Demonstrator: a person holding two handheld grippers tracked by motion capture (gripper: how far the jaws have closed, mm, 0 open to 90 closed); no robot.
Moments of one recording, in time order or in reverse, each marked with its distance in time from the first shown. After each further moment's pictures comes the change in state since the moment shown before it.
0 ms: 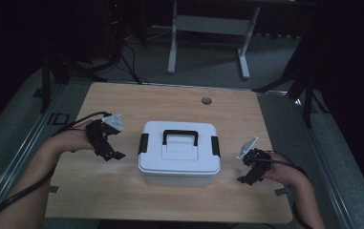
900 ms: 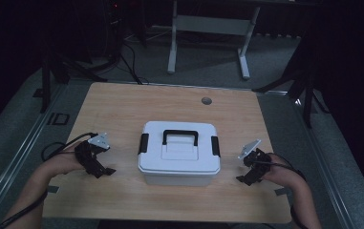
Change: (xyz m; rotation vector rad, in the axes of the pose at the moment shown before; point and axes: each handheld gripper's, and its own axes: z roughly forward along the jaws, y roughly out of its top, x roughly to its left) left arm -0.012 -0.074 0.037 -0.052 0.016 -0.120; right arm 0.000 -0.009 0.010 -0.056 -0.073 0.046
